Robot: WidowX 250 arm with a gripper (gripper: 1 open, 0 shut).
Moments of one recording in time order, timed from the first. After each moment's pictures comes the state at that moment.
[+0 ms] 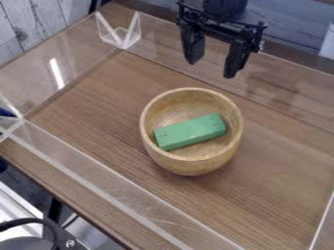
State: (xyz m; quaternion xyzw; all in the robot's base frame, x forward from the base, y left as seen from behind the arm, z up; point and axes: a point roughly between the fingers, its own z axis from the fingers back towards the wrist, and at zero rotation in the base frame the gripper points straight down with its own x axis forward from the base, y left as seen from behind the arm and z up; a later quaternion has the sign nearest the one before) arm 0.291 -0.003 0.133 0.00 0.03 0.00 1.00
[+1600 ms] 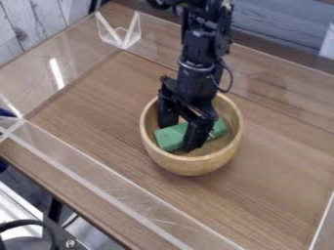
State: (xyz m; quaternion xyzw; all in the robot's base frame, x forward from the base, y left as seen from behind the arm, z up) arm 0.254 0.018 0.037 0.01 0.13 -0.15 0.98
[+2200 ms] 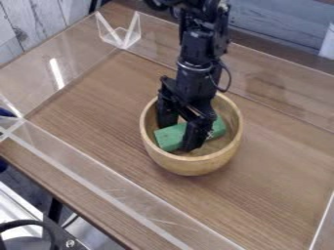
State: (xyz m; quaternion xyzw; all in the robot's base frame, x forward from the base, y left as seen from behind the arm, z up) arm 0.257 0.019 0.034 0.00 0.12 -0.16 0.98
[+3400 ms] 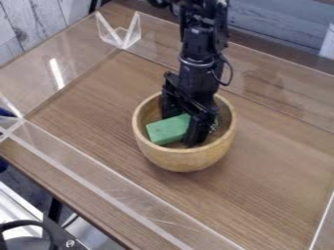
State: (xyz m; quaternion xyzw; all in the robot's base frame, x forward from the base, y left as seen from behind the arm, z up) arm 0.270 0.019 0.031 -0.01 0.10 -0.16 0.98
